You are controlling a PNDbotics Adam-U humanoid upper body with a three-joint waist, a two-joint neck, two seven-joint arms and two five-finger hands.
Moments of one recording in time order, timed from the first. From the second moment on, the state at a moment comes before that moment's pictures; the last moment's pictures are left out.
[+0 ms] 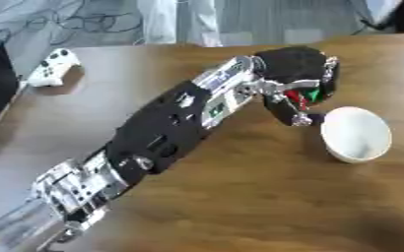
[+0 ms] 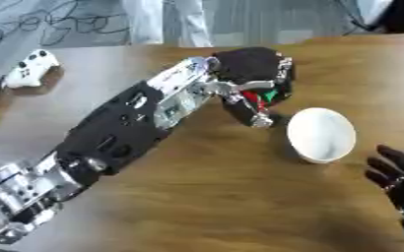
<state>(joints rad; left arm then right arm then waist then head) -0.95 0.37 -0.47 -1.29 -0.81 -0.45 -0.17 -0.09 -0.26 0.11 -1.82 -0.28 -0.22 0.55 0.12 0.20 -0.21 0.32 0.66</state>
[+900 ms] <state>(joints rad) -0.99 0.37 -0.46 -1.25 -0.86 -0.46 -0.15 -0.11 -0.26 0.12 -1.82 -0.27 -0.23 0.58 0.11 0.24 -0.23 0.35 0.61</state>
